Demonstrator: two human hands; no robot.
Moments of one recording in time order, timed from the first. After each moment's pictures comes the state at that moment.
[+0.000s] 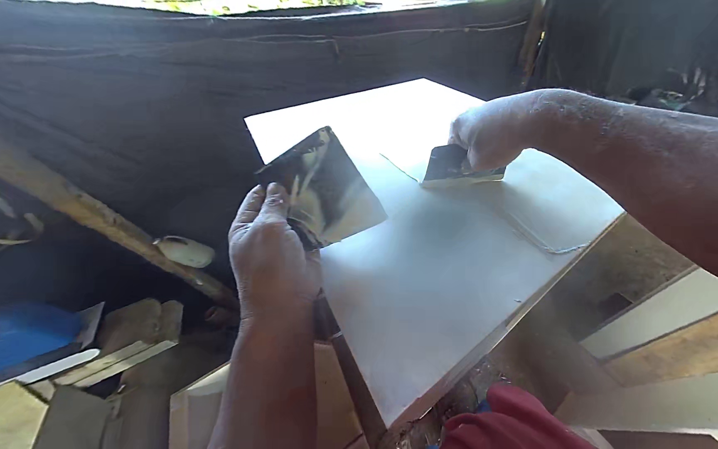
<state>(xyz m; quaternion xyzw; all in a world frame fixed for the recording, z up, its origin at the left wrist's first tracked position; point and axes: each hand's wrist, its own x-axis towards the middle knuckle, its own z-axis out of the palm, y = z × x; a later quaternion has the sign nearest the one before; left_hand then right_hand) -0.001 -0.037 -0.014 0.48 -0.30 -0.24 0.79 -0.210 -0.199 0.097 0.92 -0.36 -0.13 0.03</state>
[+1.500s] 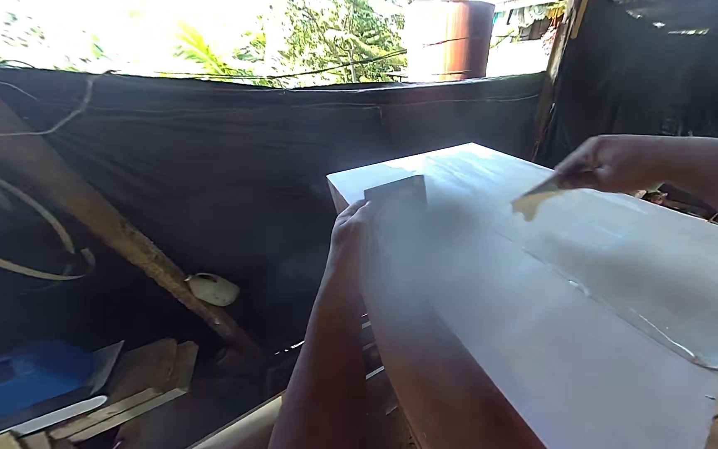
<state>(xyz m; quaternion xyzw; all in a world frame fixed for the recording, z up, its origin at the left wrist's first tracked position) 0.166 -0.133 -0.012 0.48 -0.39 -0.36 0.70 -0.196 -0.236 0.131 0.93 -0.38 0.02 -0.04</state>
